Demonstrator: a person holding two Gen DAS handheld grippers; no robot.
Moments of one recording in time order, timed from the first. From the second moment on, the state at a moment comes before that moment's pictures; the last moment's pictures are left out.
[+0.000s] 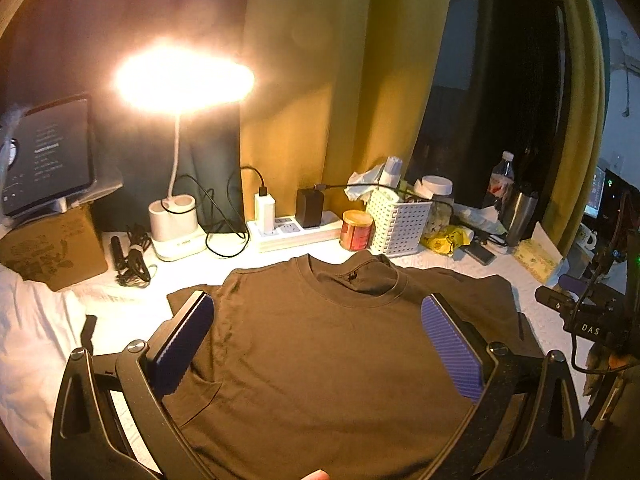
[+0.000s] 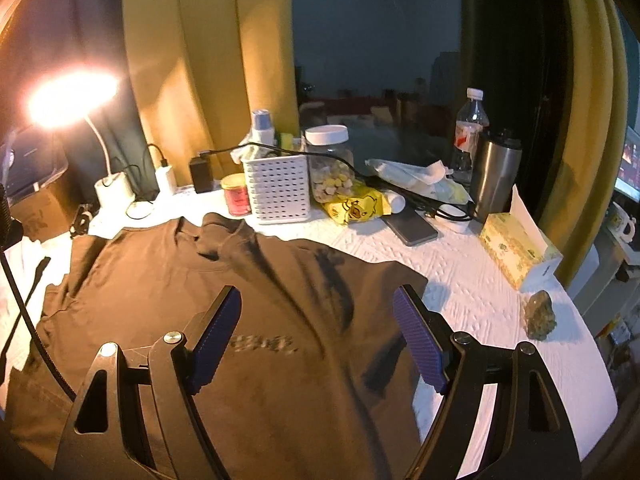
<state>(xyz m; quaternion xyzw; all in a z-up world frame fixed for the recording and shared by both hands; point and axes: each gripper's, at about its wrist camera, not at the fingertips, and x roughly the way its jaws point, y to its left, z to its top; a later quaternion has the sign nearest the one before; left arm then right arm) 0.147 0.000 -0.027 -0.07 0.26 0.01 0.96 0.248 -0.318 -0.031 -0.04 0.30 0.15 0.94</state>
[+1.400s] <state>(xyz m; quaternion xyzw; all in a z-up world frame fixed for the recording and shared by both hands) 0.241 -0.003 -0.069 -0.04 0.35 0.03 0.94 0.392 -0.405 -0.101 -0.02 0.38 0.15 0.91</state>
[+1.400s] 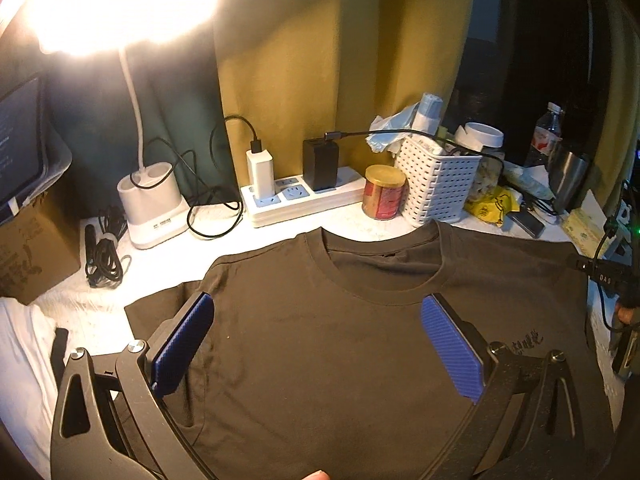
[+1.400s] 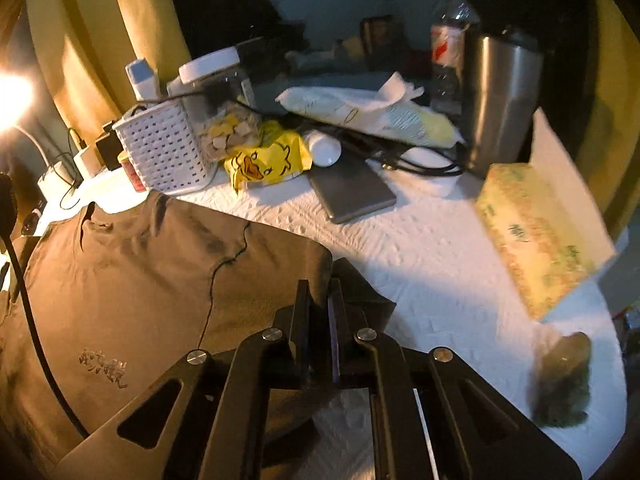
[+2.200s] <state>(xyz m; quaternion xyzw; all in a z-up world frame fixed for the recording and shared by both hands) 0.177 0.083 -0.072 -0.08 0.32 0.07 0.94 0.338 -0.268 -0.055 -0.08 0.36 0.19 0.91</state>
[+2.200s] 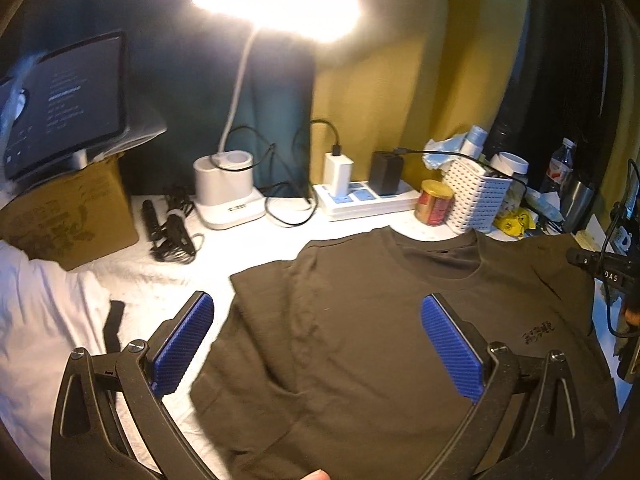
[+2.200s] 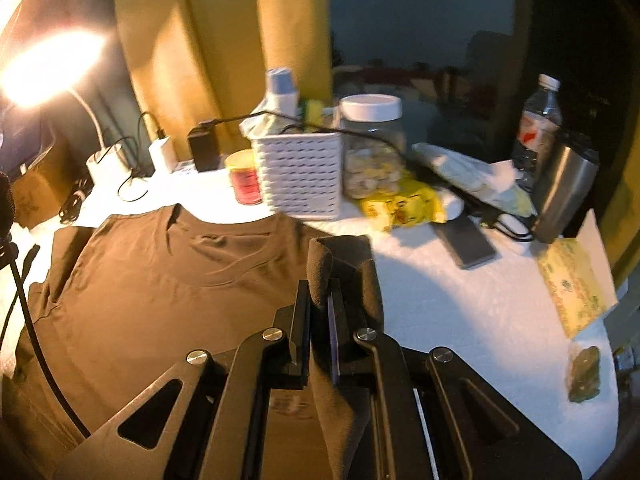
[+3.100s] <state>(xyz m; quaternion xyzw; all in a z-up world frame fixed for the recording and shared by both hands) 0.163 0.100 -0.092 -0.11 0.34 0.07 0.93 0.326 -0.218 -0.105 -0.03 0.41 0.27 0.87</state>
